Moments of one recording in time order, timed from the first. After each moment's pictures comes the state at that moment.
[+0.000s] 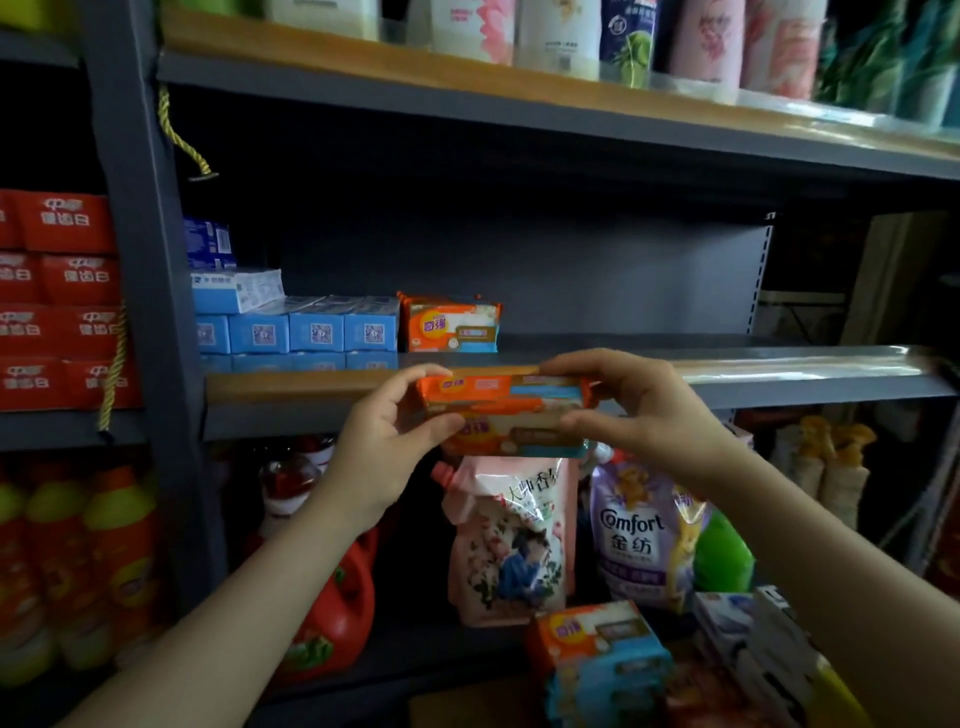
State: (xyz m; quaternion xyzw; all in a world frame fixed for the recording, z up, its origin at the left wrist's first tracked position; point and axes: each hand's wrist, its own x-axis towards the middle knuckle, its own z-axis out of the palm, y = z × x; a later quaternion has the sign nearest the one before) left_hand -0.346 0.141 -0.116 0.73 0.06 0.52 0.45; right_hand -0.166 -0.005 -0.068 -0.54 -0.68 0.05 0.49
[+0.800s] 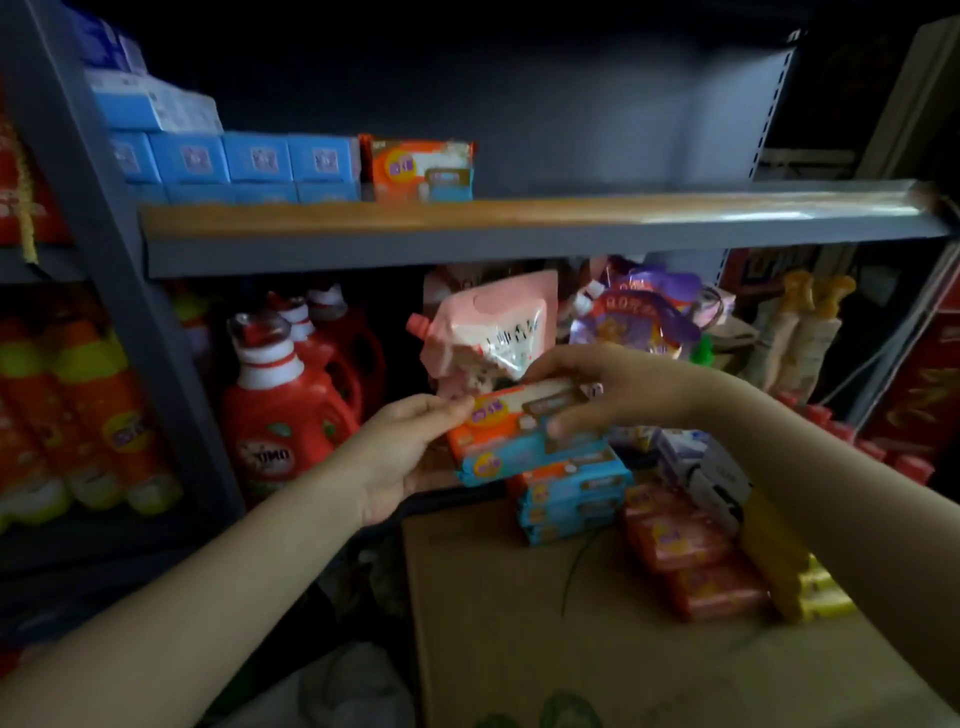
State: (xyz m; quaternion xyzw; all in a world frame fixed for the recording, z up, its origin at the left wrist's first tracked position) left_hand -0.346 0.082 -0.210 0.57 0.29 0.25 0.73; right_hand -0.156 -0.030 -0.146 -0.67 -0.66 0.25 0.23
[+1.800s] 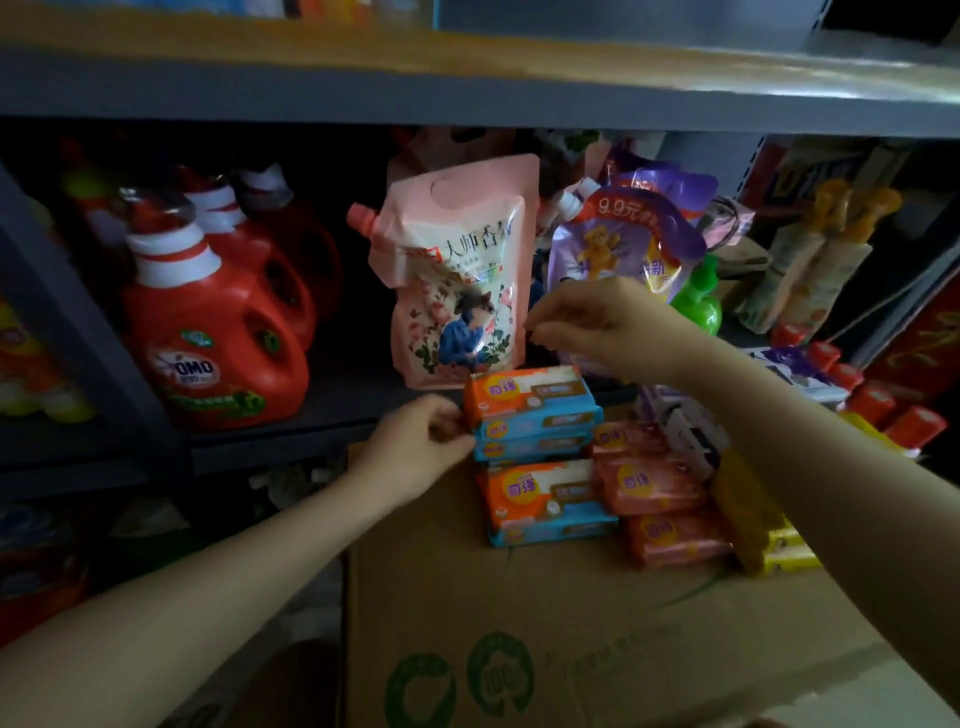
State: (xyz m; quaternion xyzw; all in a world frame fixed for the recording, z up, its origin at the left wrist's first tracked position) left_hand -0.296 0.067 -0.306 0.79 0.37 0.22 0.43; right_hand -0.112 -0.023 -0.191 -0.67 -0.68 0.08 0.28
